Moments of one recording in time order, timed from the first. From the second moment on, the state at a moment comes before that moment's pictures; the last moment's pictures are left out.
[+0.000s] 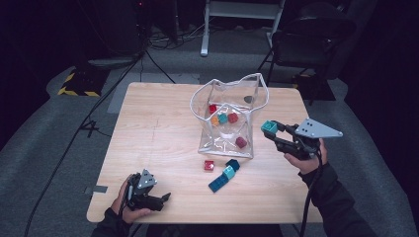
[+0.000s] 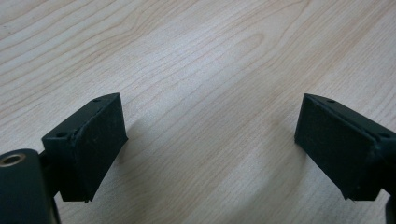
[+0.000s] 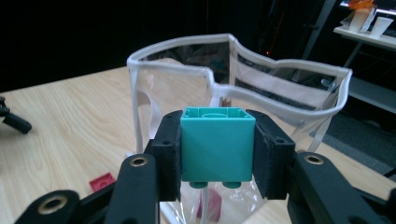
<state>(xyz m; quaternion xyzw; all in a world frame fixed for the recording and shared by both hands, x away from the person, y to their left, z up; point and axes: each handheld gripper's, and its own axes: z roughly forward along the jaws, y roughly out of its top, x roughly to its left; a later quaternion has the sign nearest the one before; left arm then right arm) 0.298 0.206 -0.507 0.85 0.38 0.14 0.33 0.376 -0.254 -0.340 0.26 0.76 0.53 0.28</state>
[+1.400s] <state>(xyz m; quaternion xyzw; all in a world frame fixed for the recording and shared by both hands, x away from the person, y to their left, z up) 0.298 0.206 -0.508 0.85 0.38 0.14 0.34 0.443 -0.200 -0.306 0.29 0.75 0.51 0.30</state>
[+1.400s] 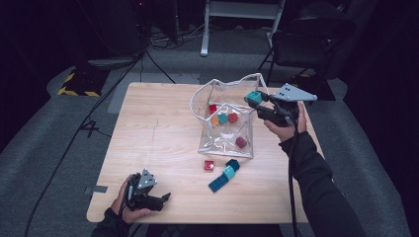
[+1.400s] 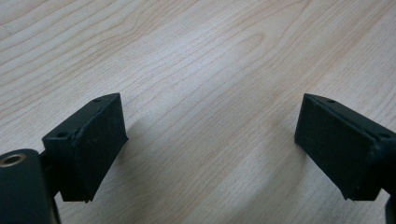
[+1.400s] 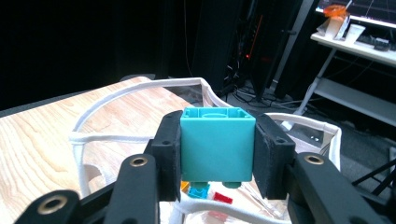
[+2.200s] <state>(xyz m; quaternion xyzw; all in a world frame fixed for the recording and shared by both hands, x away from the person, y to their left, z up) 0.298 0.206 -0.508 0.85 0.38 0.14 0.34 0.475 -0.192 -0.321 0.33 0.77 0.46 0.30</state>
